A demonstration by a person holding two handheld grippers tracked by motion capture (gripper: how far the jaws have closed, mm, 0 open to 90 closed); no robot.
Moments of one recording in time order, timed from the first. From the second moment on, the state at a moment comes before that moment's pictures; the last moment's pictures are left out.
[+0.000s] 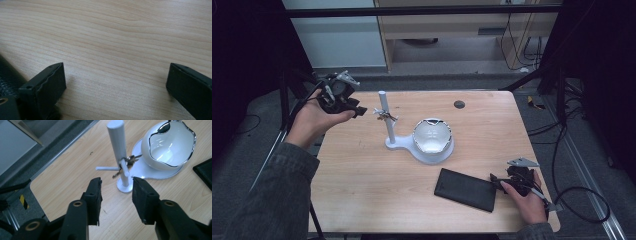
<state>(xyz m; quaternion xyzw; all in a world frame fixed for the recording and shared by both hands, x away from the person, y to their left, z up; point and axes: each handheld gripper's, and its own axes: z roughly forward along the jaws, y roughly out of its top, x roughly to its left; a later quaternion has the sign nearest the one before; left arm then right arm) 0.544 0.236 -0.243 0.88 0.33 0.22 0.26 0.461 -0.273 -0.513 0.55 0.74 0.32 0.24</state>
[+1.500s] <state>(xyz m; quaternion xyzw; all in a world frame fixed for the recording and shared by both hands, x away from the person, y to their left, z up) 0.447 0.123 -0.465 0.90 0.24 0.13 0.35 0.437 -0.264 -0.495 0.51 0.74 0.35 0.26</state>
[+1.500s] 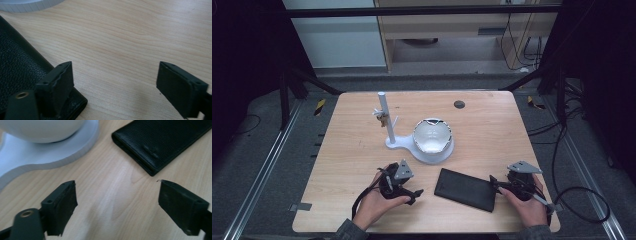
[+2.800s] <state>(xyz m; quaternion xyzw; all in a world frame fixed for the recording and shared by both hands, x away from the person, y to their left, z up) 0.445 0.074 -0.485 0.94 0.17 0.08 0.30 0.433 -0.257 -0.488 0.47 0.76 0.36 0.27</state>
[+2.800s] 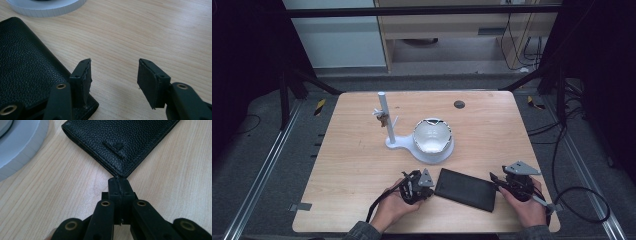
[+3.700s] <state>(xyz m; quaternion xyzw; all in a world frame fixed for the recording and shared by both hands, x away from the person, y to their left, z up) 0.460 0.067 -0.471 0.91 0.20 0.07 0.37 0.409 -0.181 -0.461 0.36 0.82 0.39 0.22</state>
